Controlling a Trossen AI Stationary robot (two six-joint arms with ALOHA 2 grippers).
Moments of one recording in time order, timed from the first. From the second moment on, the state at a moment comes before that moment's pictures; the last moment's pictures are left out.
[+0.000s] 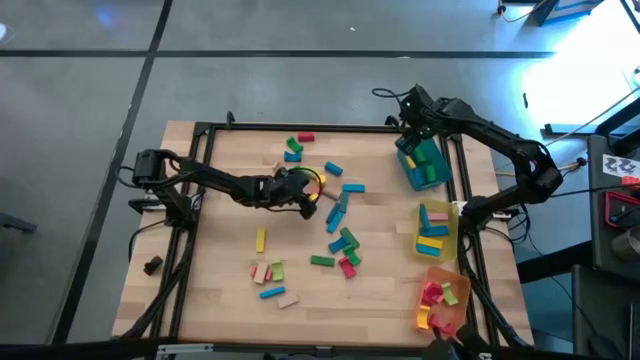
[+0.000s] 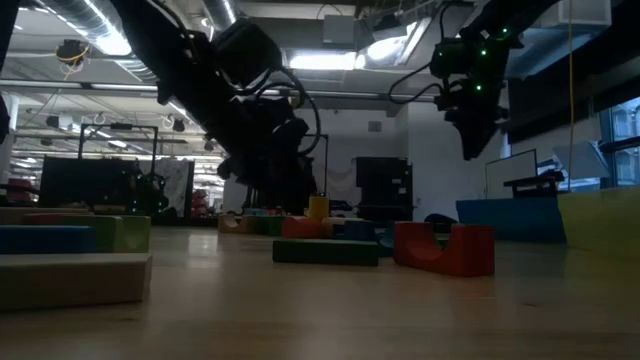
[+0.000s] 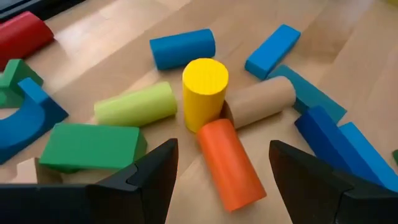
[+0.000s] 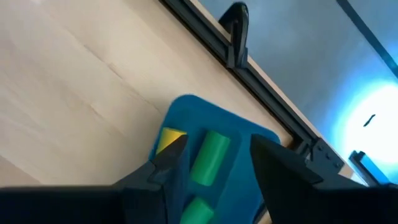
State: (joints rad) left arm 0.09 1.68 0.78 0.16 -0.41 -0.43; right arm -0.82 1.42 1.20 -0.95 0.23 -0.08
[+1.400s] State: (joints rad) left arm 0.08 1.82 0.78 0.22 -0.32 -0.42; right arm -0.82 1.42 1.20 -0.94 -0.16 -0.09
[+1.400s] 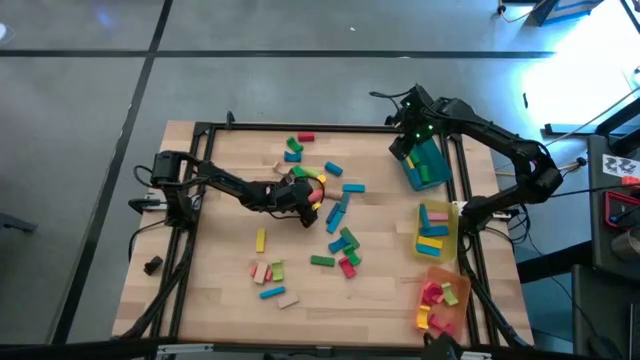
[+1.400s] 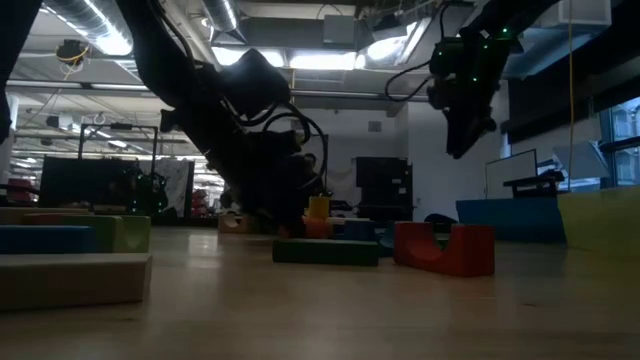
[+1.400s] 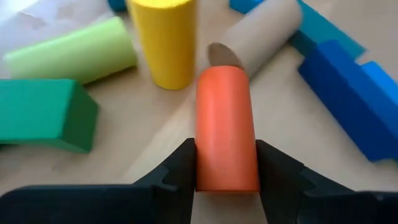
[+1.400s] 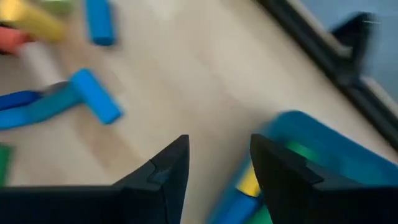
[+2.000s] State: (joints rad) left arm 0.07 1.59 0.78 0.25 -0.15 -0.39; right arm -0.48 1.42 1.20 -0.77 -0.31 -0.28
